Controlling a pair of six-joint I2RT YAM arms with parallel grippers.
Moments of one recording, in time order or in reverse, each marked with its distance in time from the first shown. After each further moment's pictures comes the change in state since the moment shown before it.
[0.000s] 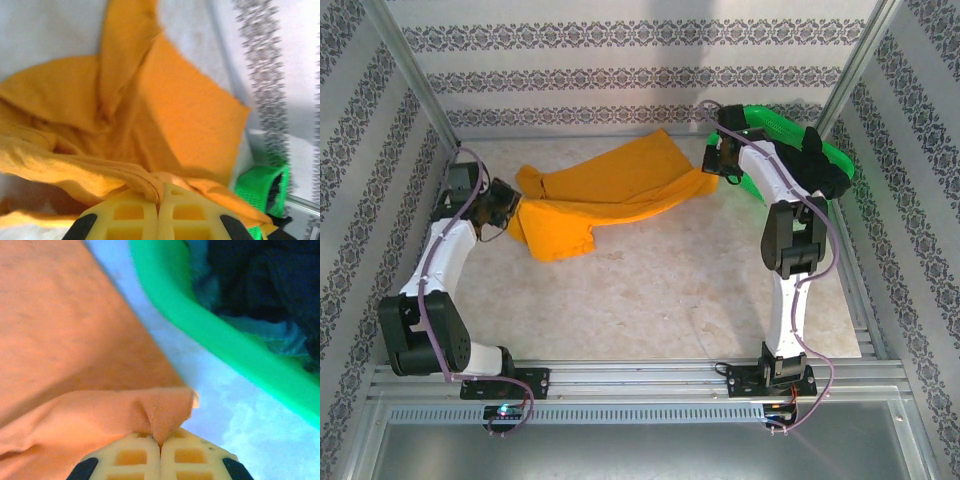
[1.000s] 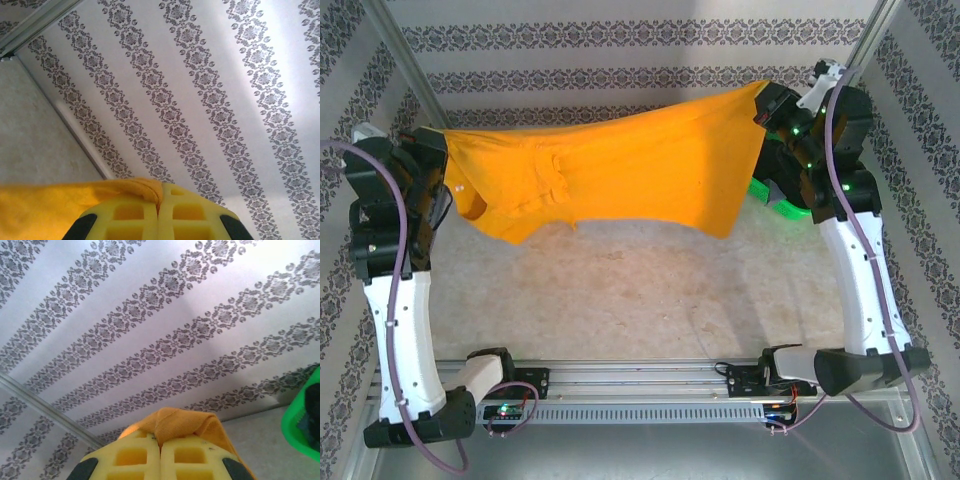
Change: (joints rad) left arm 0.060 -0.317 0.446 -0.194 -0.262 -0.063; right arm -0.044 -0.806 -0.283 0.436 -0.169 0.316
